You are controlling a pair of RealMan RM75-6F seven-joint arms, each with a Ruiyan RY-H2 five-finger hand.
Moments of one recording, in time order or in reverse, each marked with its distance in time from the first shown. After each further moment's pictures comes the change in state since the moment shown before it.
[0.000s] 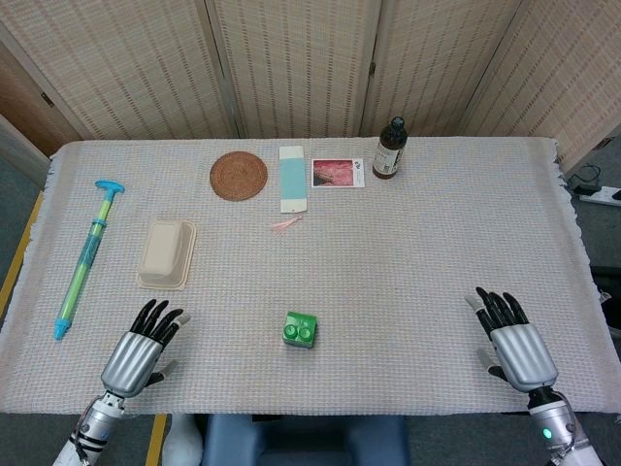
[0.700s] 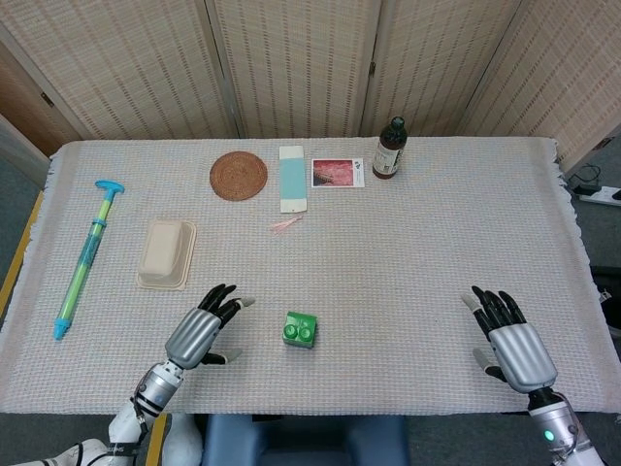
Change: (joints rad) left arm -0.216 -0.074 -0.124 -0.195 -0.155 -0.290 -0.128; right arm 0.002 0.022 -0.004 -0.010 -0.041 0.016 0.062
